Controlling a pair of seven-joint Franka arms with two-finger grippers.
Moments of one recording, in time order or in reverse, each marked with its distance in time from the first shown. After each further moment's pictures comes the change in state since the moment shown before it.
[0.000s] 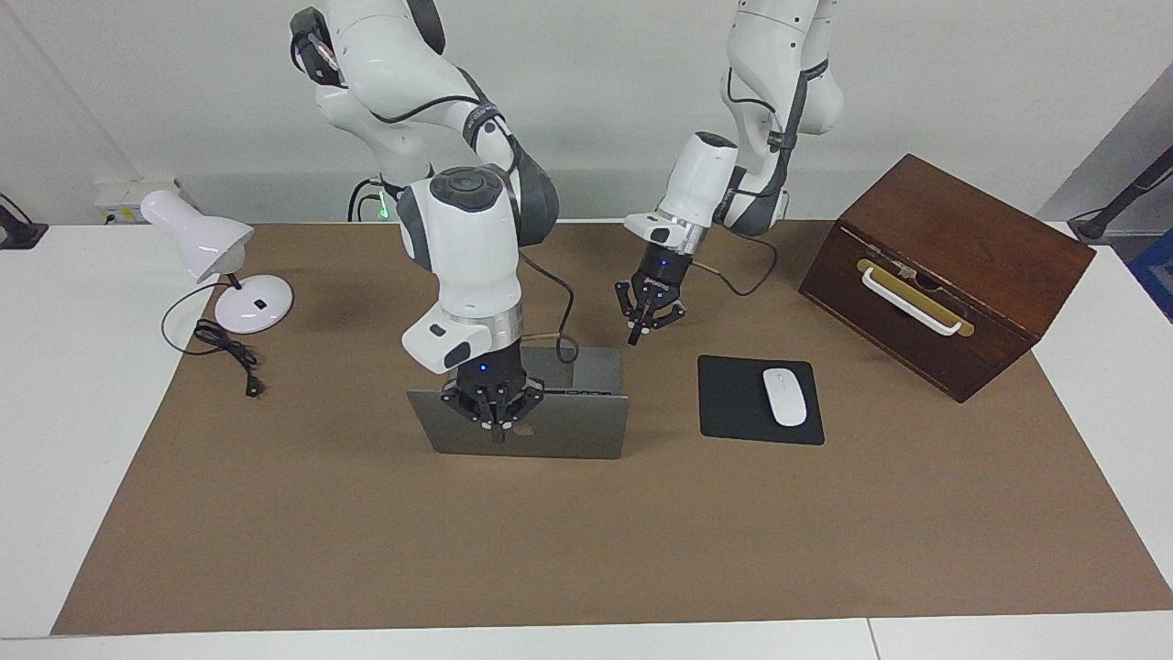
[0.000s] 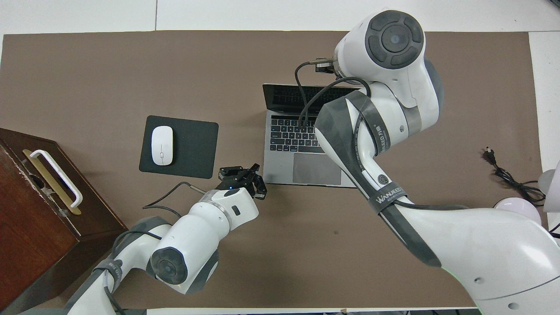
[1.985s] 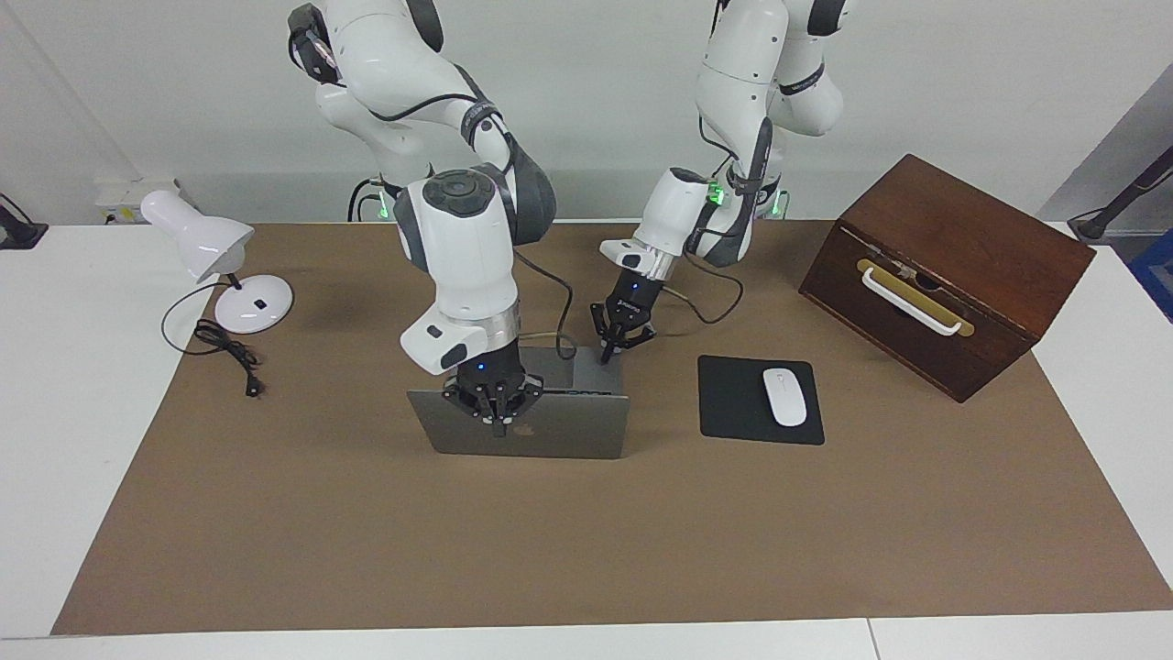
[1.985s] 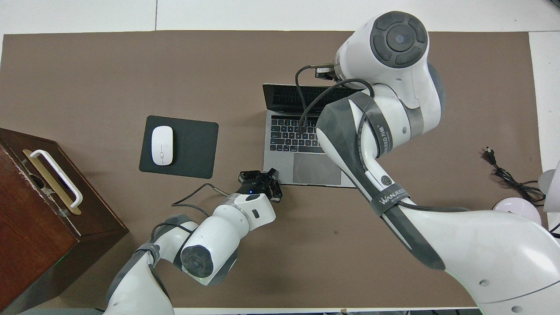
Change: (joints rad) left arm -0.054 0.177 0.001 0.052 0.000 0.135 -0.006; right arm -0.003 -0.019 0.004 -0.029 0.058 -0.036 0.000
